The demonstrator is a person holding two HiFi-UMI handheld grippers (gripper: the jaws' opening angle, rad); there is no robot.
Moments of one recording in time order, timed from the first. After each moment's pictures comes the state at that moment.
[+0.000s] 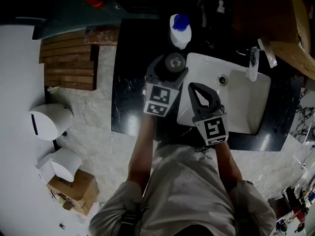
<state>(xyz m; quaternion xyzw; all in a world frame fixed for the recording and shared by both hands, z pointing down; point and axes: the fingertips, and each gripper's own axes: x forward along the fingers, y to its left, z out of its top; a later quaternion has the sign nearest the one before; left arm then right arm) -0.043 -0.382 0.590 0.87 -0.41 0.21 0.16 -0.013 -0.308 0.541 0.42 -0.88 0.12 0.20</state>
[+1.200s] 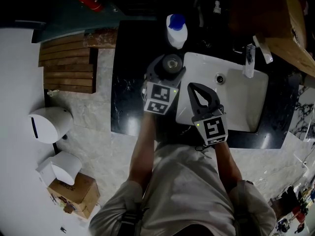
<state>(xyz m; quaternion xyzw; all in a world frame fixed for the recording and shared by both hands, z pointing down) -0.041 -0.382 0.595 0.87 -0.41 0.22 0.14 -0.008 -0.303 0.533 0.43 -0.87 0.11 0.20</state>
